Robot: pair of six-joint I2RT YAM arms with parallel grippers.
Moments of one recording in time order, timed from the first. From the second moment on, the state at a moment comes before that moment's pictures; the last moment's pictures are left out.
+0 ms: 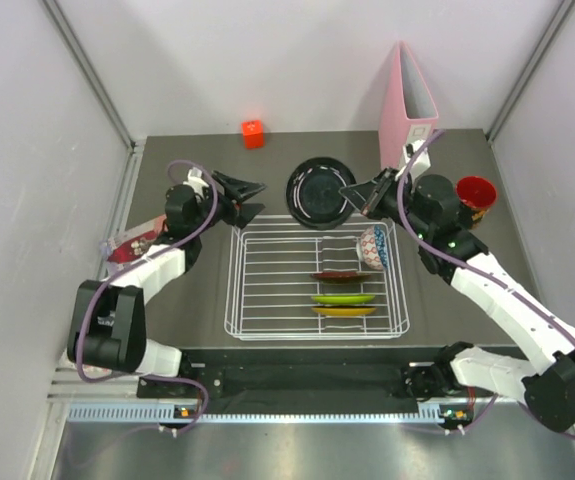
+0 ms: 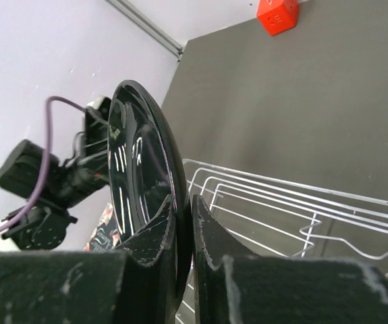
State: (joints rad) left arm -0.17 1.41 0.74 0.52 0.55 -1.42; right arm 0.50 1.09 0.94 0.04 -0.16 0.74
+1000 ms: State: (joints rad) left arm -0.25 1.20 0.87 0.29 0.66 -1.01; right arm 0.49 1.28 0.94 0.20 -0.30 0.83
